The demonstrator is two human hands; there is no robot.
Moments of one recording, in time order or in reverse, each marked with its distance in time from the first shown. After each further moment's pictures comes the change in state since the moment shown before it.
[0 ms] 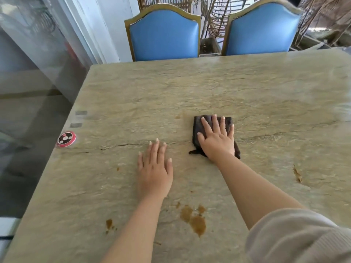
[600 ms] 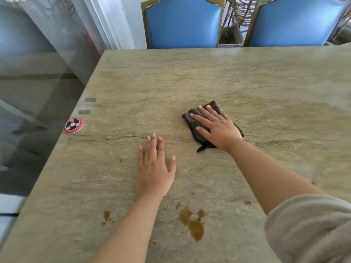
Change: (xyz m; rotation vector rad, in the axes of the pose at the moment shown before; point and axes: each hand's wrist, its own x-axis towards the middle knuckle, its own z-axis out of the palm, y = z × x) left_hand 0.002 -0.003 0.003 0.031 0.018 -0.060; right_hand 0.050 0.007 -0.007 -0.007 -0.053 -0.532
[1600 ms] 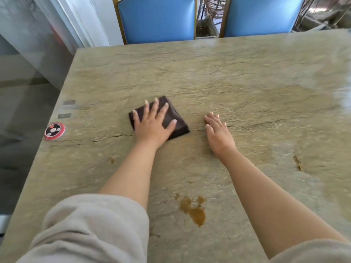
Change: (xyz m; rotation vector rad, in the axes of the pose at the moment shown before) left_hand 0.111 0.008 -0.009 0.072 -0.105 0.148; right_hand -0.060 -0.036 0.009 0.622 0.177 0.502
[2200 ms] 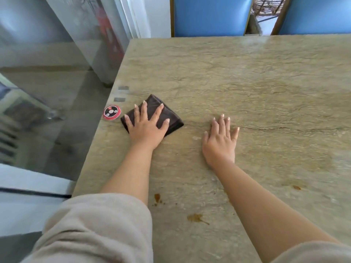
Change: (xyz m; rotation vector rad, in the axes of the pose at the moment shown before) left_hand -0.056 -0.143 -0.007 -0.066 0.013 -0.293; right_hand -0.036 -0.086 0.115 -0.411 0.067 -0.036
